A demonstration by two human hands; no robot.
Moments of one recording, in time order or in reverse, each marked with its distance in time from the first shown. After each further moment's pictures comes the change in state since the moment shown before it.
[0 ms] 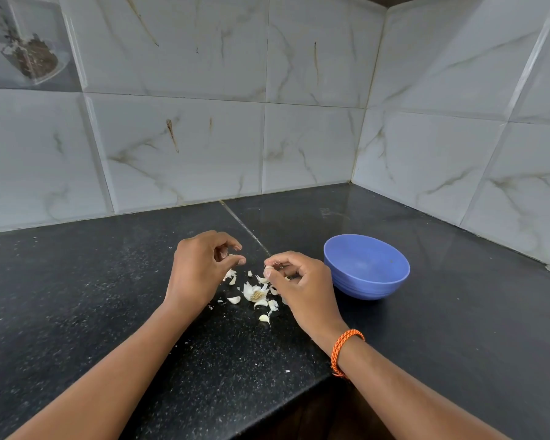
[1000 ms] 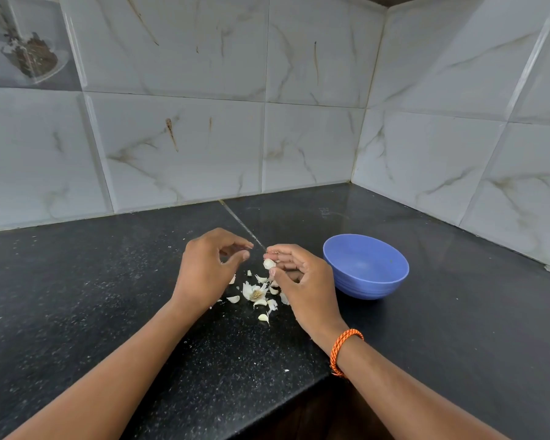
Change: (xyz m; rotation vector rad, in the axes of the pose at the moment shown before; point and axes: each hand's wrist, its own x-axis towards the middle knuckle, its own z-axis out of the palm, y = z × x) left_hand -0.003 0.011 0.004 -0.066 -0.047 0.031; right_hand -0.002 -0.008 -0.004 0.048 -0.004 -0.060
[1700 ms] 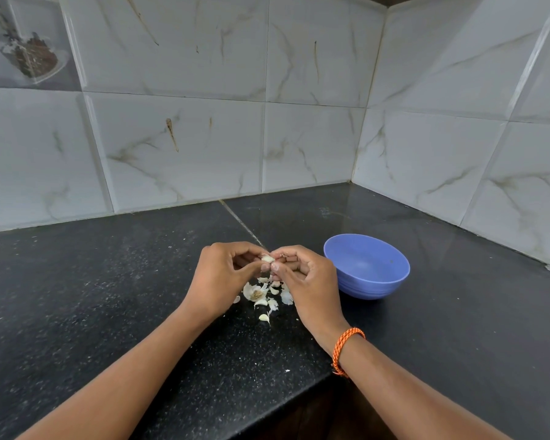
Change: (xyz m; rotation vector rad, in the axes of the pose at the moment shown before) left_hand -0.010 0.022 0.009 -0.299 -0.158 -0.089; right_hand -0.001 -0.003 -0.001 0.182 0.011 0.017
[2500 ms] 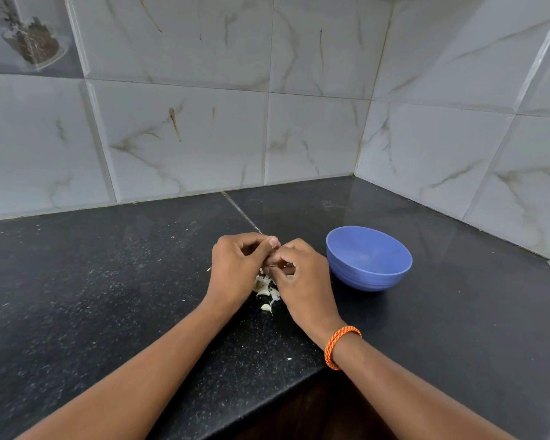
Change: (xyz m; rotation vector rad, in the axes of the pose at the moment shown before) left_hand -0.002 0.004 0.029 -0.200 0.185 -0.069; right_hand -0.004 -0.006 0.010 -0.499 -0.030 -0.153
